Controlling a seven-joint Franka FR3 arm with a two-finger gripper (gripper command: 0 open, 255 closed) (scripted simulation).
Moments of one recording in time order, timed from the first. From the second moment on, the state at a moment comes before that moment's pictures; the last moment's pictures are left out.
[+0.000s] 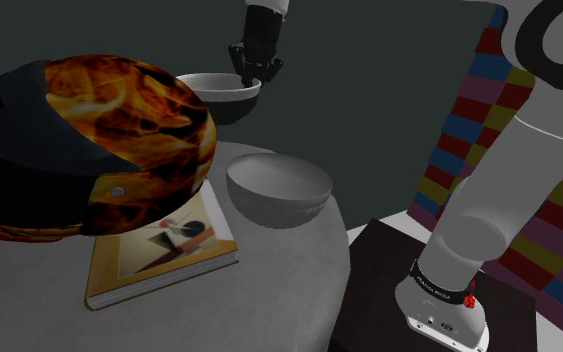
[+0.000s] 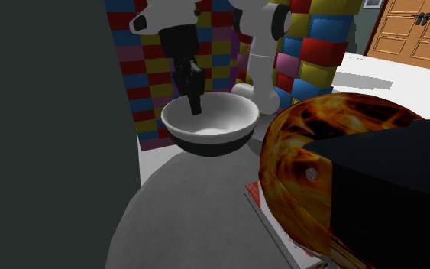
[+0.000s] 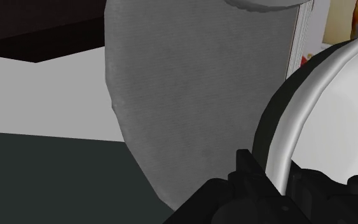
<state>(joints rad) 0.00 -0.13 0.20 -1.65 0.28 1.58 0.42</state>
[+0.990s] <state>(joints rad) 0.01 -0.26 0.22 -1.64 0.31 1.45 0.49</state>
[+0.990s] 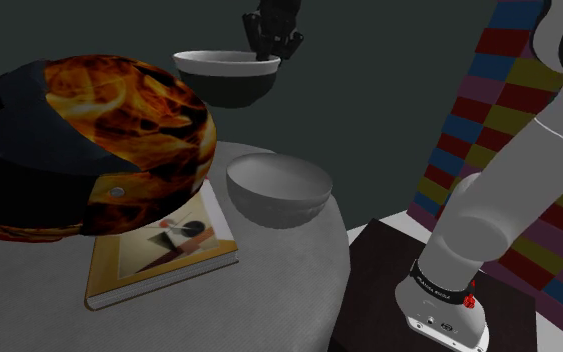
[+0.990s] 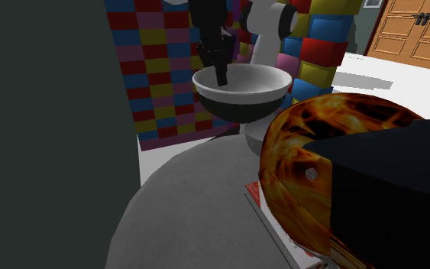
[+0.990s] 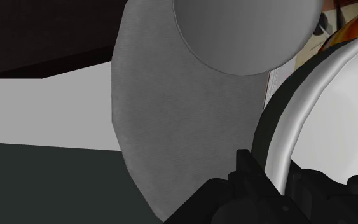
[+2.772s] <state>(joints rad) 0.08 -0.73 0.27 -2.18 0.43 1.55 0.54</state>
